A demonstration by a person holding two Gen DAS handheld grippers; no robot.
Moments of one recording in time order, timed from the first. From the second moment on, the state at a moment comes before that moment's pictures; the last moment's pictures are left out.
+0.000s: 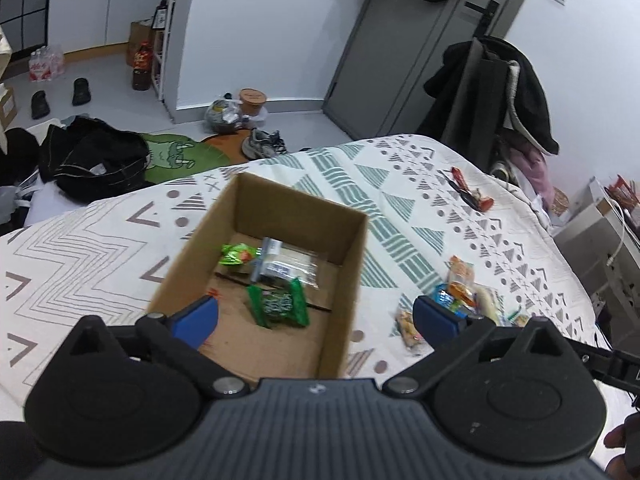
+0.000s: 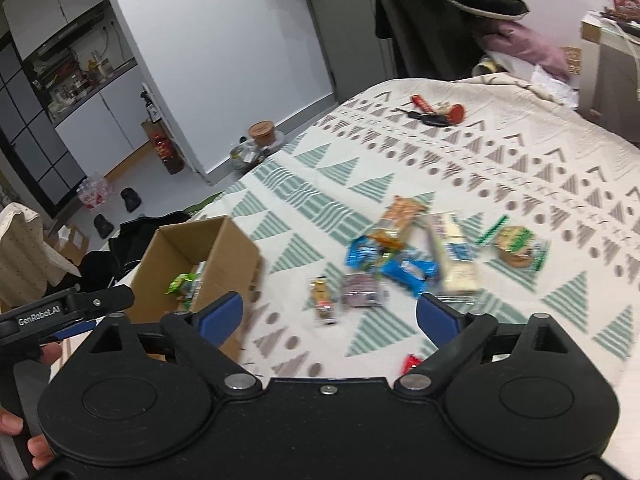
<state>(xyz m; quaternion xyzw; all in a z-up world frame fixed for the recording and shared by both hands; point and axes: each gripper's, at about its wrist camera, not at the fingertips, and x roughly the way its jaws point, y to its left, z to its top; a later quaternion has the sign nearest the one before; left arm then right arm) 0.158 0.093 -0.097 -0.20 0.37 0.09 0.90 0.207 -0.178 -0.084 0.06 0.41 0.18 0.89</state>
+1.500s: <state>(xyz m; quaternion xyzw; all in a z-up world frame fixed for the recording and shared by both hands) 0.173 -0.074 -0.117 -0.11 0.41 0.04 0.90 0.210 -0.326 -0.134 0.18 0.44 0.13 0.87</state>
